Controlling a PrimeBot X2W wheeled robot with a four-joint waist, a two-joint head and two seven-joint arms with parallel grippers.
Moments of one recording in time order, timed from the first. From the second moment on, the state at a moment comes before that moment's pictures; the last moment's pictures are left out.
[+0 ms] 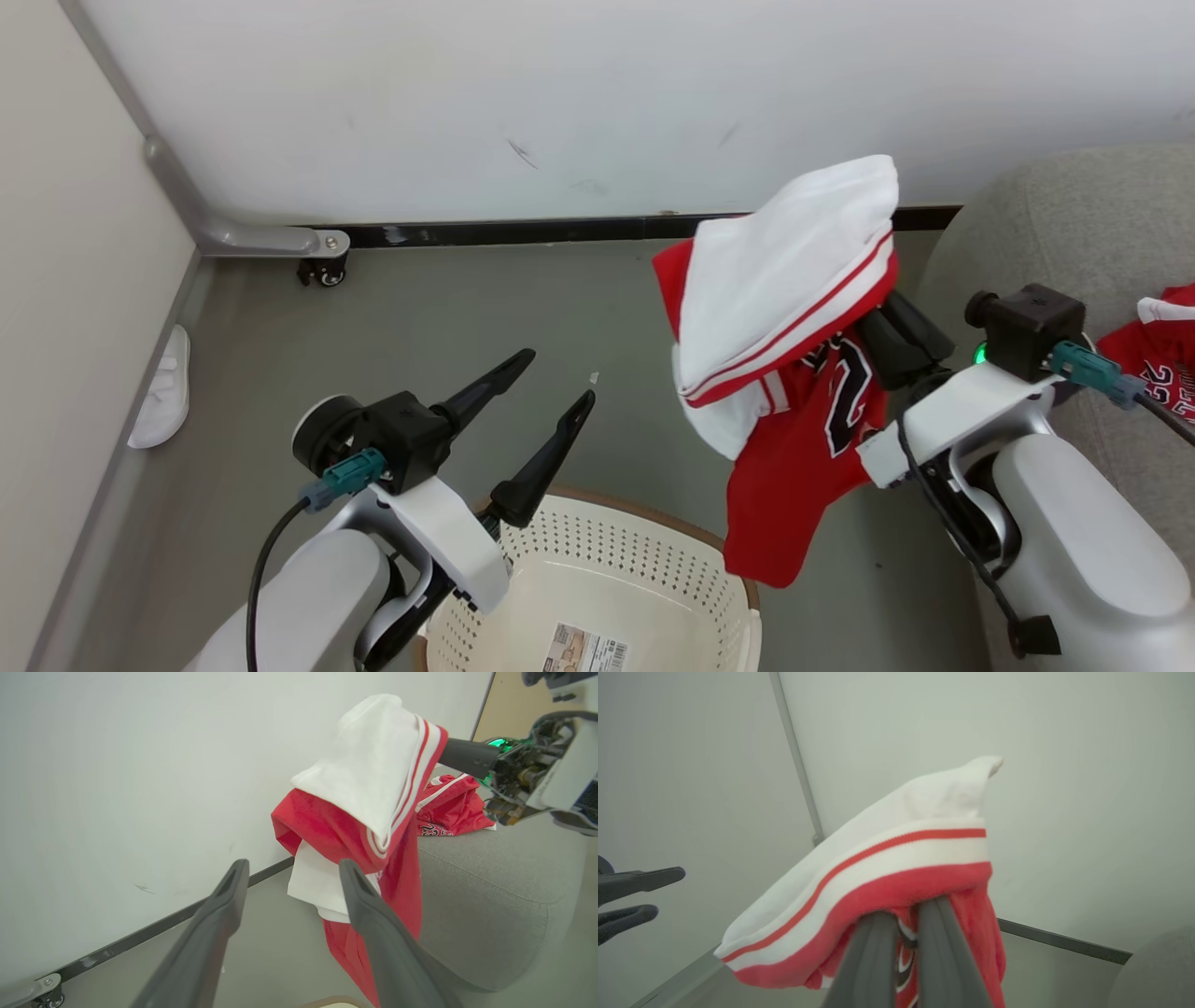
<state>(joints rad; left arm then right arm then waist) -0.51 0.26 -0.73 0.20 -0.59 -0.10 -0.17 -0.47 -0.19 0.36 0.27 0.35 0.13 -0.26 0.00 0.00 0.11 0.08</state>
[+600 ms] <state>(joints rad) -0.46 0.26 -0.76 0.17 -0.62 -0.10 -0.17 -0.37 -0.22 0.20 0.13 0.27 0.13 -0.26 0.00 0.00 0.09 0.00</state>
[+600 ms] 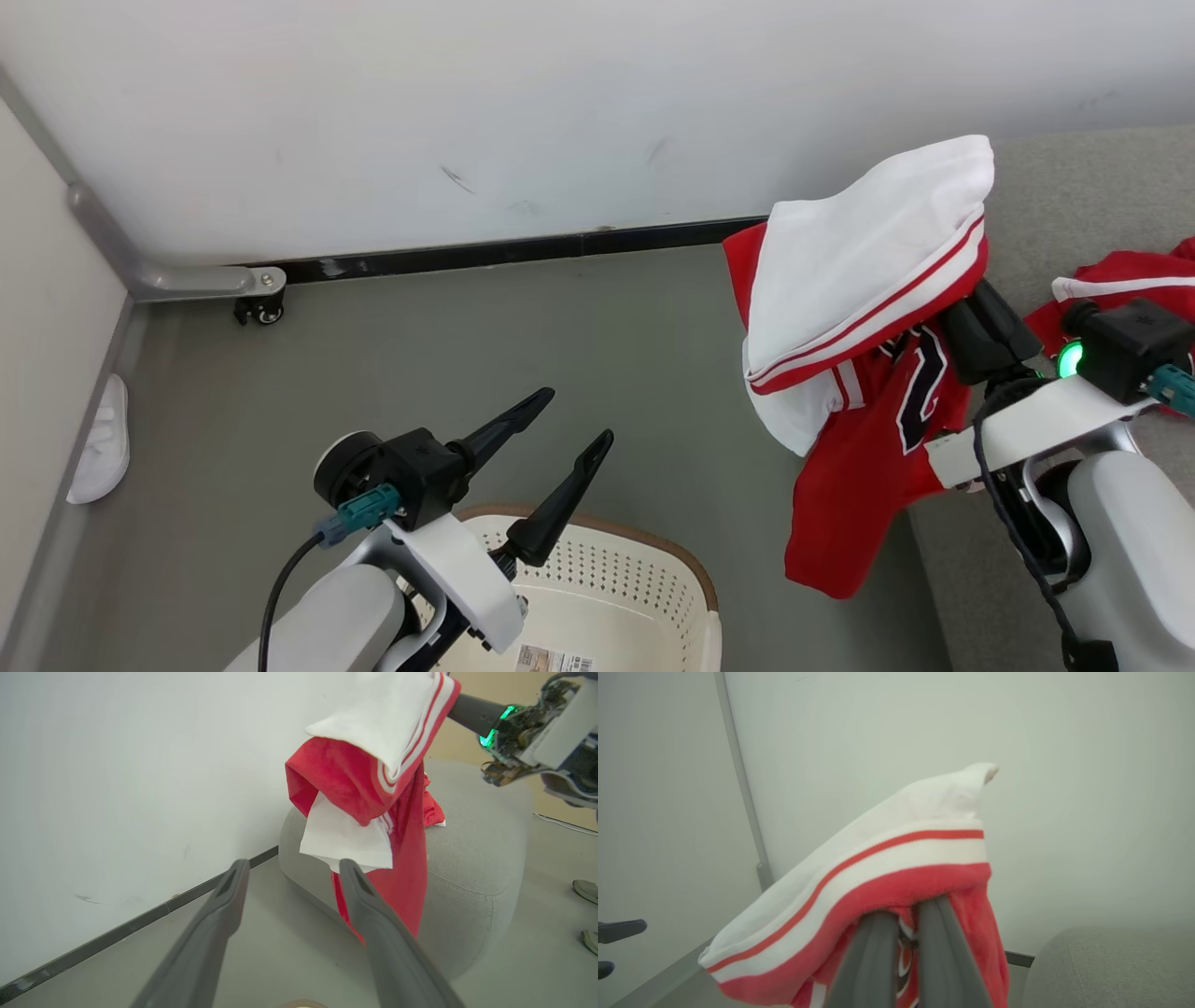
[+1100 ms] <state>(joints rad) -0.44 0.26 -0.77 0.15 -0.62 -0.11 -0.18 -0.28 -0.22 0.08 0.01 0.23 0.13 -0.26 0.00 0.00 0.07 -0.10</state>
